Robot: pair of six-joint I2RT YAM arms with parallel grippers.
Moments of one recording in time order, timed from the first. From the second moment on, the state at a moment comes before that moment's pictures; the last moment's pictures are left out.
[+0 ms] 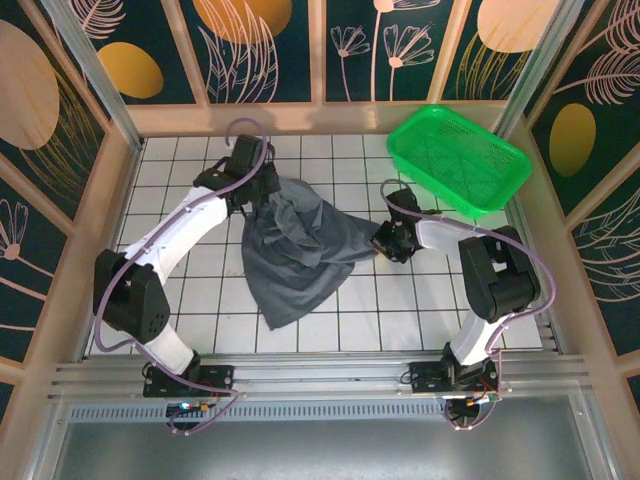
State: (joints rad) left arm -0.44 1.64 1.44 -0.58 -0.16 -0.67; right arm 0.36 1.72 0.97 -0.42 -0.16 0.96
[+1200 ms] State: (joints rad) left arm -0.17 1.35 1.46 -0.53 -0.27 -0.71; right arm 0.32 1.37 1.38 -0.53 0.00 0.67
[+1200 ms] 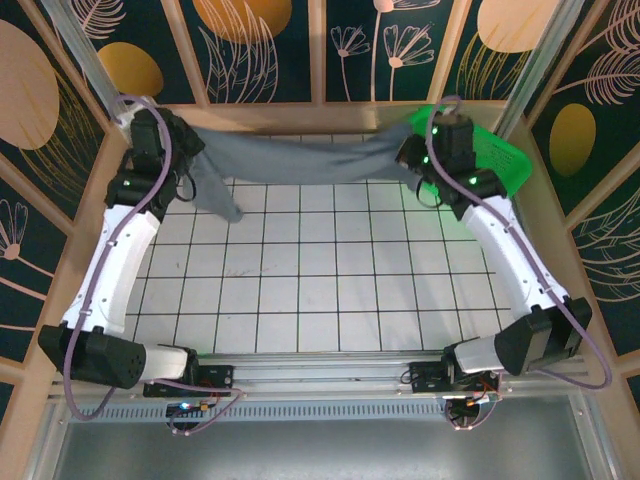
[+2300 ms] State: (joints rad) left arm -0.10 1.19 1.11 -0.47 -0.31 -0.73; right arm 0.37 1.15 1.29 -0.45 0.04 0.60
